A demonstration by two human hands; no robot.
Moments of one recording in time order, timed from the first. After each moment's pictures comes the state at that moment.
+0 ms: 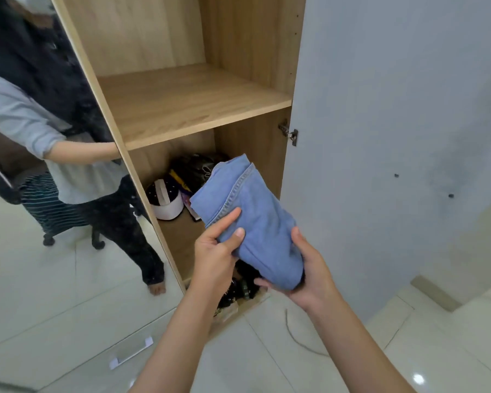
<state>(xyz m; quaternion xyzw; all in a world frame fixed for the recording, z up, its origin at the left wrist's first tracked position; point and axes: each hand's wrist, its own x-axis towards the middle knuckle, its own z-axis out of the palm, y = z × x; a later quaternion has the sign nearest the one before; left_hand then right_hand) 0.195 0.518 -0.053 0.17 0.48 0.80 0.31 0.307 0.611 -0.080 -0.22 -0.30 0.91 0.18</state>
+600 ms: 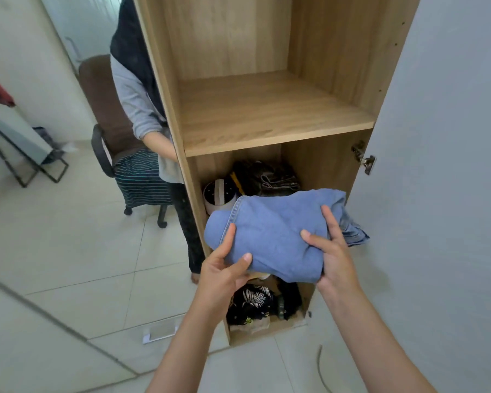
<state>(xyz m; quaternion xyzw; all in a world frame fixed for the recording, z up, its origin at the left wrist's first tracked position) 0.158 0.504 -0.075 0.10 0.51 0.81 0.27 0.220 0.674 -0.063 -0.19 -0.35 0.87 0.27</state>
